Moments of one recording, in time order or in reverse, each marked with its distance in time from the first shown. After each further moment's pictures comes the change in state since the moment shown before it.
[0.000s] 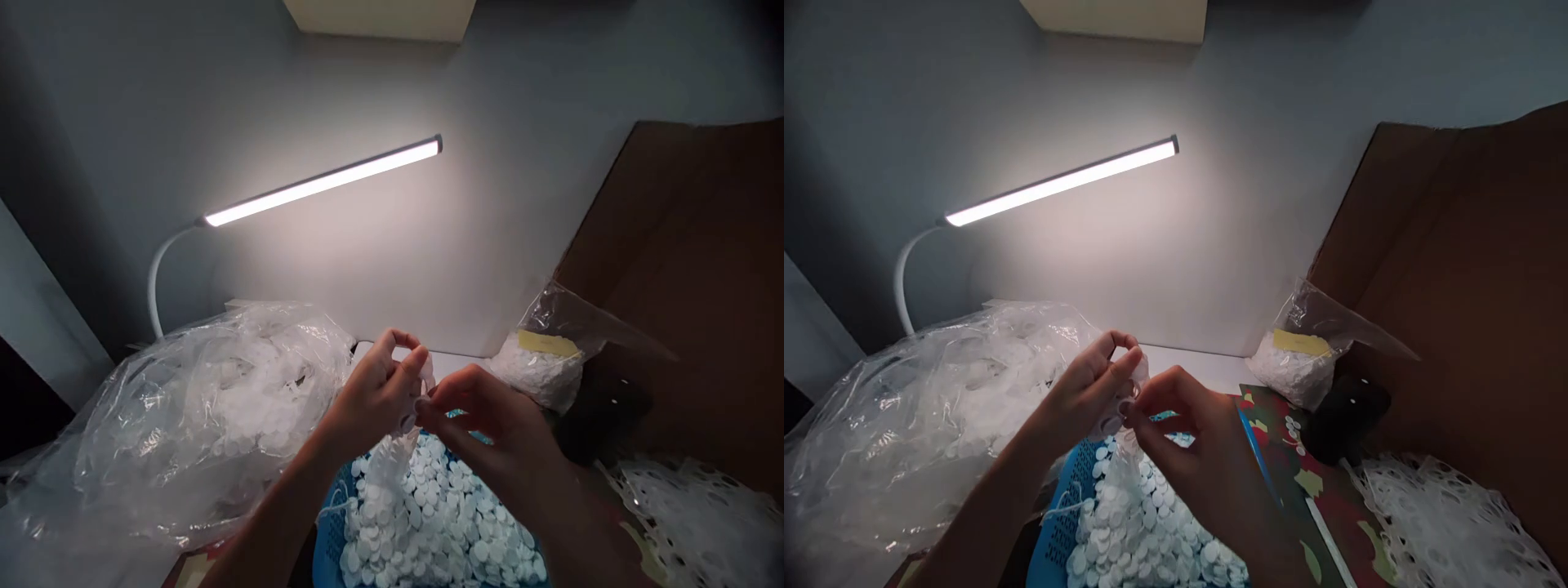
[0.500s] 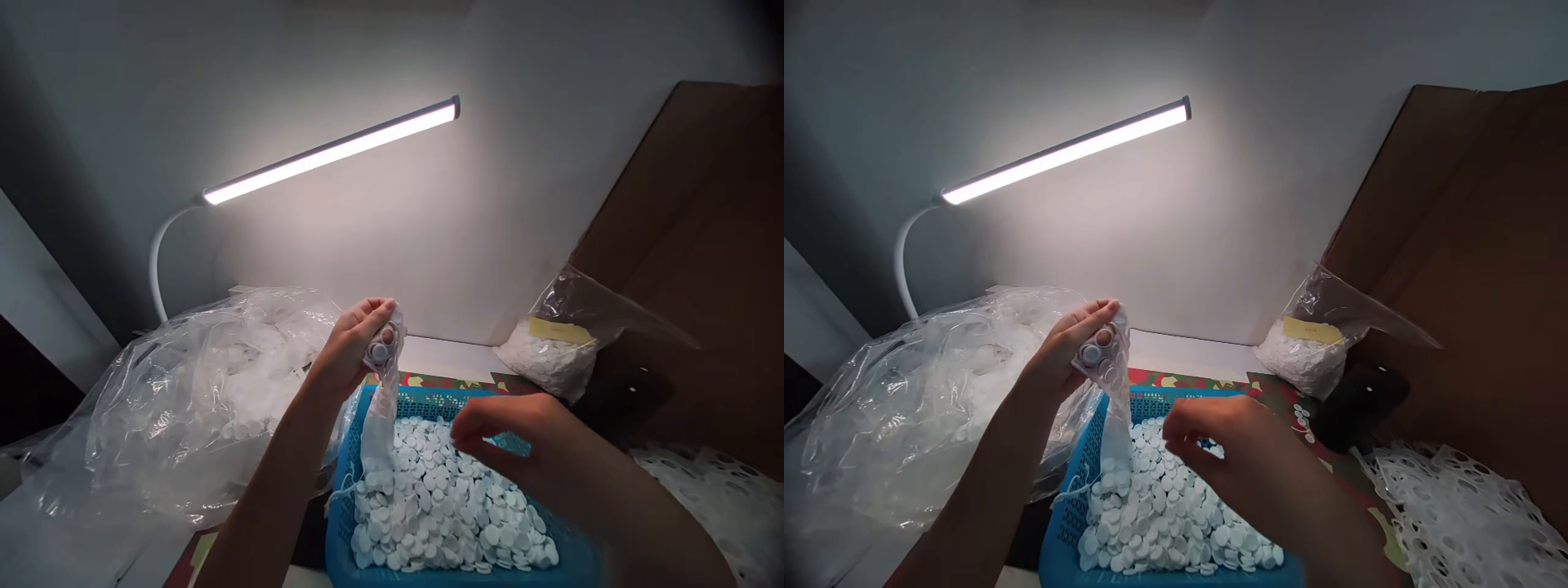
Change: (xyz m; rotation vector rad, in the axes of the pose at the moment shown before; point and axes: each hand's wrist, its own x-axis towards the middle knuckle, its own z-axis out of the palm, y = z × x) left_hand 0.024 0.002 -0.039 -0.197 0.143 -0.023; right_hand -0.006 0.019 -0.031 -0.553 -0.378 -0.064
